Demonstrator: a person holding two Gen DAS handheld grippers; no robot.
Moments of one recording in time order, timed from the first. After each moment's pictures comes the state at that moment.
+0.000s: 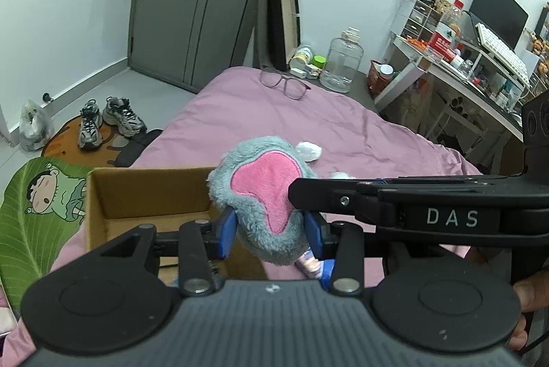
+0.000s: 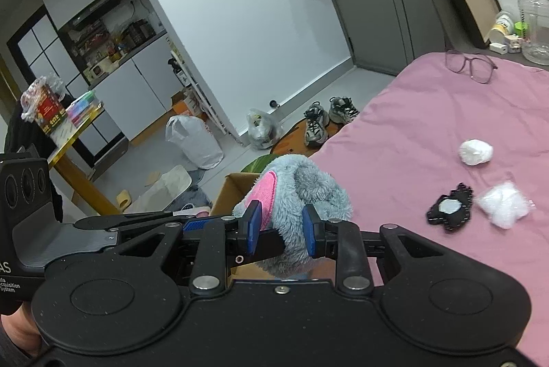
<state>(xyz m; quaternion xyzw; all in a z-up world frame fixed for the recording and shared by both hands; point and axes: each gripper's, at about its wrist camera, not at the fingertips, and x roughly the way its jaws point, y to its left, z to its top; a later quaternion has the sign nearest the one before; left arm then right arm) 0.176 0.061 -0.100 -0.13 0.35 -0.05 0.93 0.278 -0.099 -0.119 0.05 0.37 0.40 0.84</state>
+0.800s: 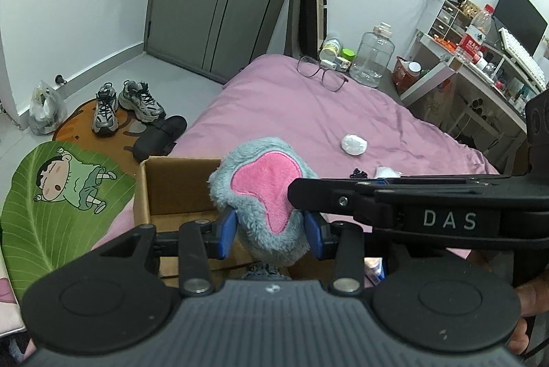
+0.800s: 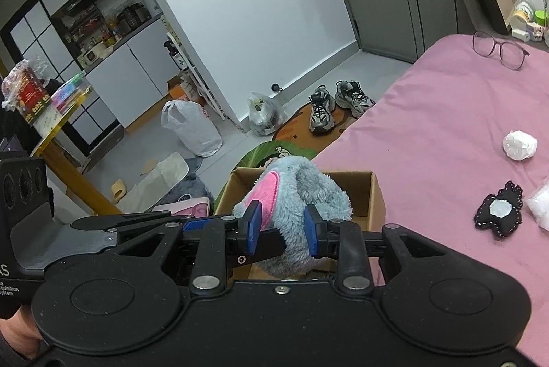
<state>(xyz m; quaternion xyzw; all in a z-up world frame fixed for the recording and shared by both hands) 0.192 0.125 -0.135 -0.14 0.36 -0.04 0.92 0.291 -0.038 -0.149 0.05 0.39 0.39 0.83</state>
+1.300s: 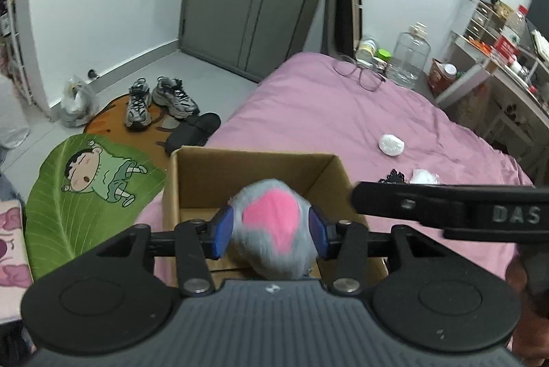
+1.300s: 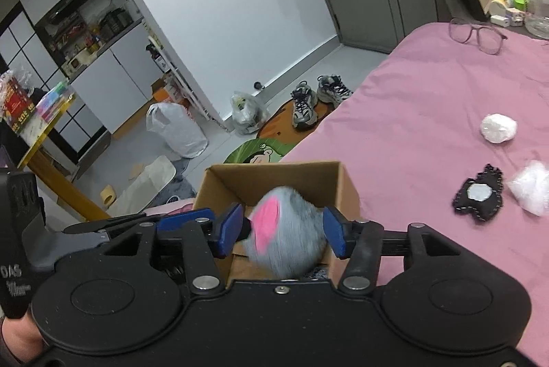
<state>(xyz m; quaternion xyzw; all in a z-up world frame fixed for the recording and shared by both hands) 0.191 0.130 -0.144 -0.14 0.37 0.03 0.92 0.288 -0.065 -0.146 0.06 0.40 0.37 0.84</state>
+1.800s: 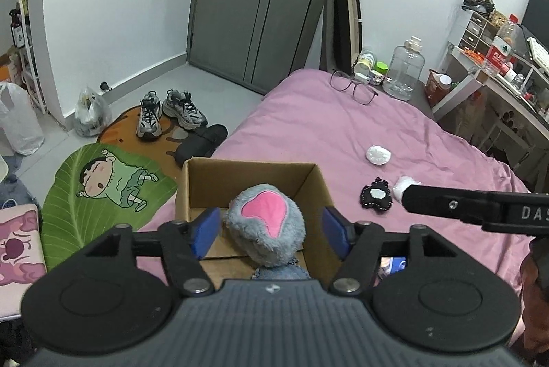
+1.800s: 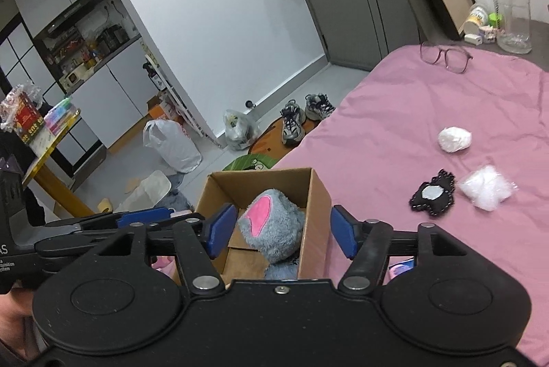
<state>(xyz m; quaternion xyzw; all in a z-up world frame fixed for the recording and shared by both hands) 0.158 0.114 -0.096 -0.12 0.36 0.04 0.93 0.266 -0.112 -0.110 0.06 0.38 0.35 0.85</state>
